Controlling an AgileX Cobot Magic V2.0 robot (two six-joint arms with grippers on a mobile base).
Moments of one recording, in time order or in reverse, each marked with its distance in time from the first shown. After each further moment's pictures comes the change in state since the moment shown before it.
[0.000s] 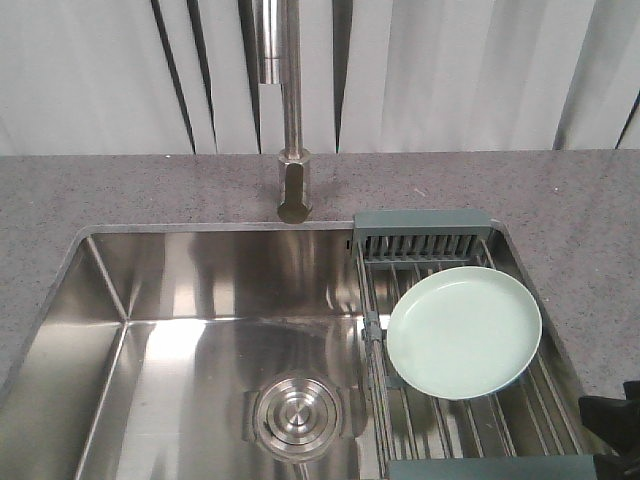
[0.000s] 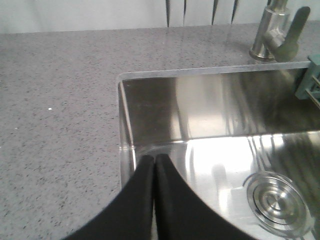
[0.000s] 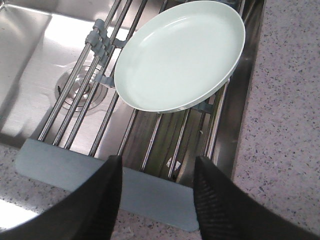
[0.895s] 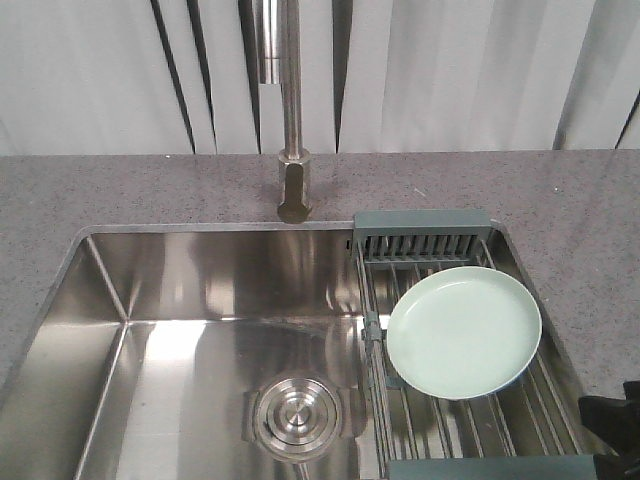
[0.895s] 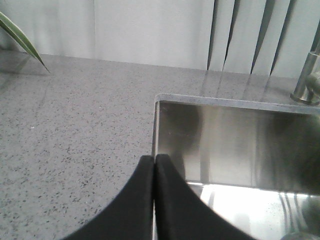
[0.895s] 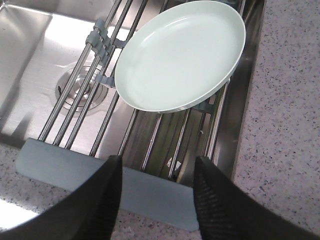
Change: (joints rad) left arm 0.152 -0.410 0.465 -0.073 -0.344 0.000; right arm 0.000 0.000 0.000 0.002 0.000 0.000
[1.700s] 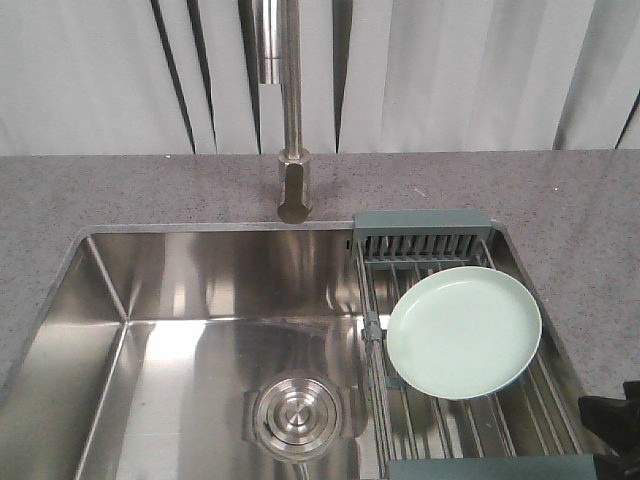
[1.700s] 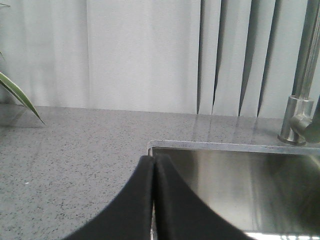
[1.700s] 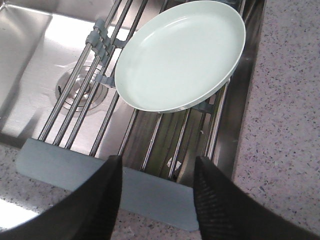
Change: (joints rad) left arm -0.031 0.000 0.001 0.022 -0.149 0.011; right arm 0.000 0.000 0.000 0.000 0.000 0.000
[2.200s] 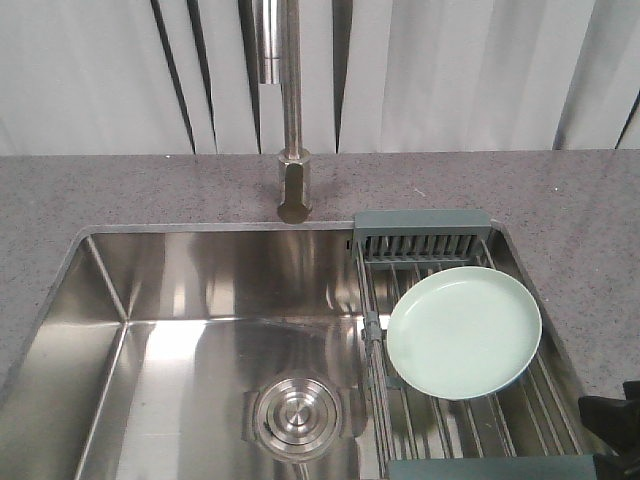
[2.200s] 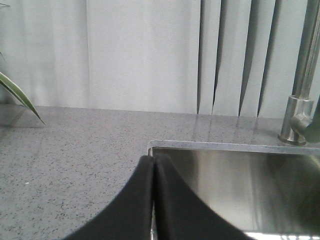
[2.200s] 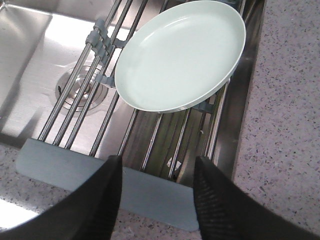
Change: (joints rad) left arm 0.000 0.000 0.000 0.000 0.000 0.001; right arm 0.000 0.000 0.000 0.000 0.000 0.000
